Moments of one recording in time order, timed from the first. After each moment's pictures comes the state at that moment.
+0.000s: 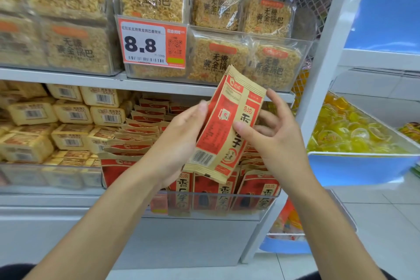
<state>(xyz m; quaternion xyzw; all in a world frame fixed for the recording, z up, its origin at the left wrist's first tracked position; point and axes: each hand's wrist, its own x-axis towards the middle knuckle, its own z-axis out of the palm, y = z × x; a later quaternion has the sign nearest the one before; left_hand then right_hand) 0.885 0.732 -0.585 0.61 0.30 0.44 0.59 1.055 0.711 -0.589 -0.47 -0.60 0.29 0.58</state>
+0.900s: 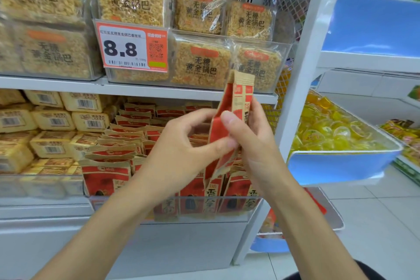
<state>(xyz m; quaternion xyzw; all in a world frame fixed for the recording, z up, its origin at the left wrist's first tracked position) 0.897 0.708 -0.575 0.74 0.28 0.46 0.40 1.047 0.709 -0.584 -0.36 -0.56 0.43 0.62</state>
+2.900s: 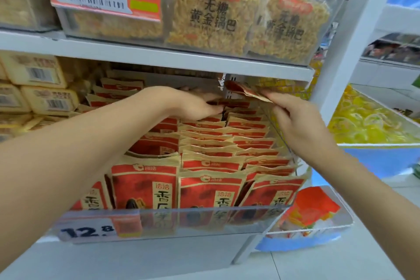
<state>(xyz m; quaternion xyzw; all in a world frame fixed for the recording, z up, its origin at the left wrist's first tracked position) 0.927 0.876 -0.605 0.85 0.49 0.01 0.17 1.136 0.798 -0.630 -0.59 -0.73 -0.06 0.34</state>
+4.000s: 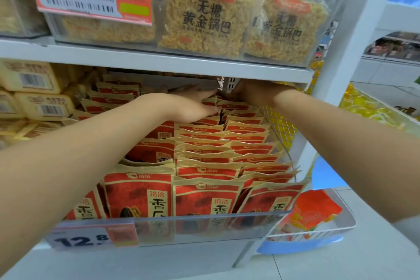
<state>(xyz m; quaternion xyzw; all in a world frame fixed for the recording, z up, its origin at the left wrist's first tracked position) 0.927 0.895 -0.613 0.84 0.53 0.00 0.12 1.139 0.943 -0.610 -0.67 -0.74 0.06 0.02</state>
